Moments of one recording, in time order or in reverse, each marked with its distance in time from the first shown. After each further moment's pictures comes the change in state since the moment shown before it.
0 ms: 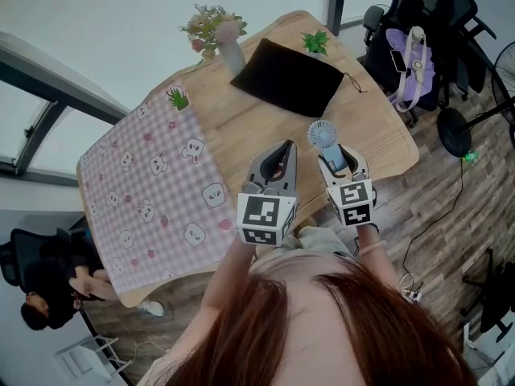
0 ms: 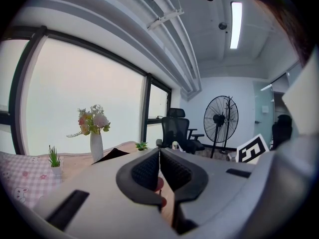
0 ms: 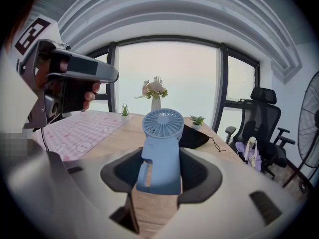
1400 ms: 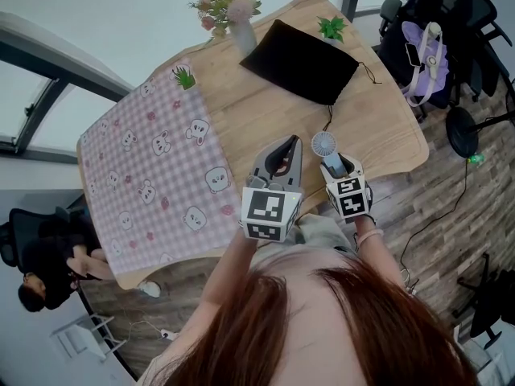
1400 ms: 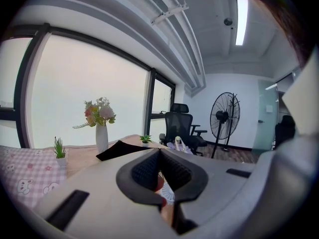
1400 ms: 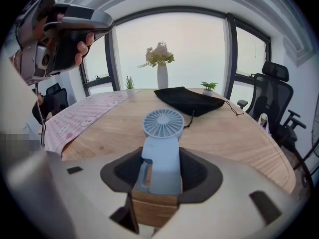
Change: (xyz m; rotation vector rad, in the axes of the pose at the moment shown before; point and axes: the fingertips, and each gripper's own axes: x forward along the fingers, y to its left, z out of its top) left arm -0.004 0.012 -0.027 -0.026 0.052 0.036; right arm 0.045 0.029 -0.110 0.038 0.238 0.102
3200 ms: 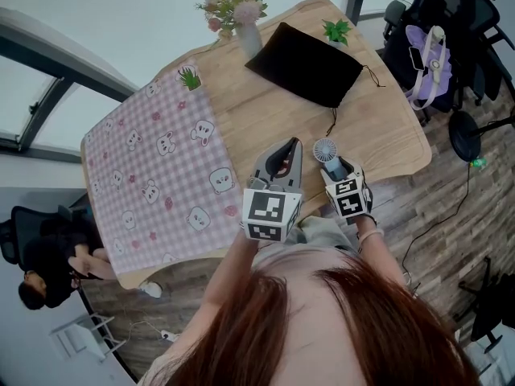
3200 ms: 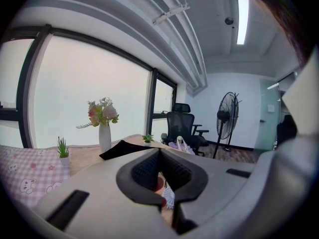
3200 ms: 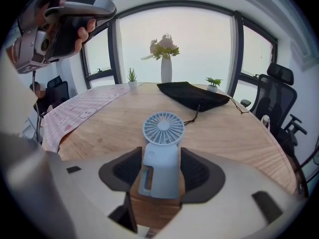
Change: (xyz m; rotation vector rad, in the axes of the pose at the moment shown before) left arm -0.006 0.009 -0.002 -0.004 0.003 0.020; right arm 0.014 0.008 -0.012 -0.047 0.049 0.004
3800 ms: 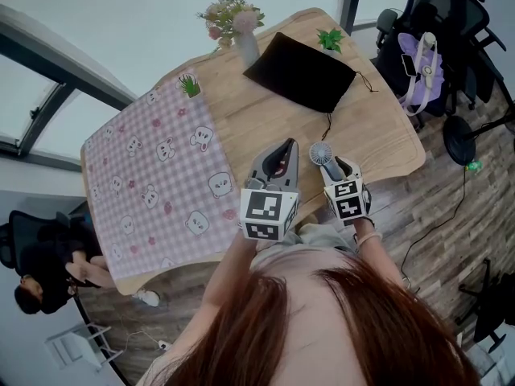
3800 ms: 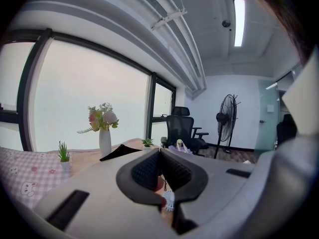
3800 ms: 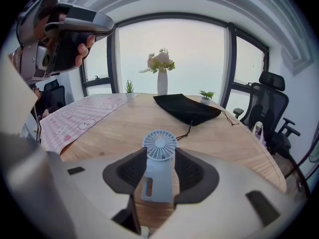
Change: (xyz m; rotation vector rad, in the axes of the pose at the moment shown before) left arm -0.009 -0.003 0.011 0.014 -0.045 -0.001; right arm -0.027 -0.008 0.031 0.007 -0.098 -0.071
